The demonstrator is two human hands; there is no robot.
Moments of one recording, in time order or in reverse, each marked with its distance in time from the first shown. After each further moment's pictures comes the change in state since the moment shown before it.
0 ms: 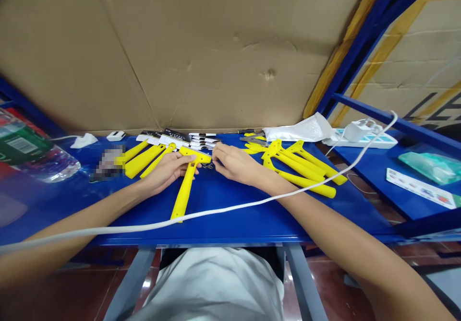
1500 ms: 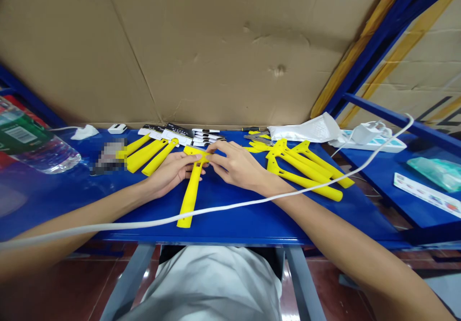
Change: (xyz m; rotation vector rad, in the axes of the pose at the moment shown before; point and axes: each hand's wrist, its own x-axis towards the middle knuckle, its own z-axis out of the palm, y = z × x) left_hand -0.012 -0.004 0.015 -0.174 -0.008 -0.035; right_hand -0.001 -0.018 0.001 -0.057 0.228 -0.187
